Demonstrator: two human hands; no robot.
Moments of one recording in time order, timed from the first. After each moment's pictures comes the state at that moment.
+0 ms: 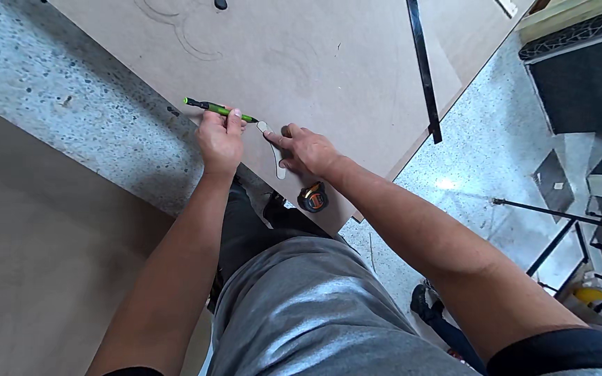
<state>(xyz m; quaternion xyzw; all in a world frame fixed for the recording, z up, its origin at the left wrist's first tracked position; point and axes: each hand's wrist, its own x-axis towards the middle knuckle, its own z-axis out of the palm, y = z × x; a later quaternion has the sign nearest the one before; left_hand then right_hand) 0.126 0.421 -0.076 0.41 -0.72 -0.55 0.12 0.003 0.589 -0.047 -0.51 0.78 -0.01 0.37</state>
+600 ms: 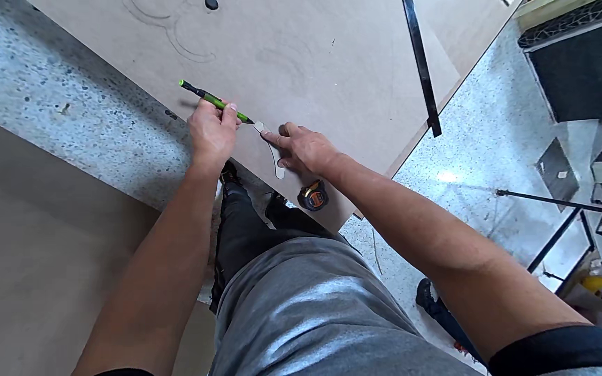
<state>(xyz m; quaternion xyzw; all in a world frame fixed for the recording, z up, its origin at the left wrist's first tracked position) 0.112 0.398 -0.065 0.40 -0.75 -0.52 0.01 0.002 0.589 -0.048 -0.51 0.78 -0.02 0.37</state>
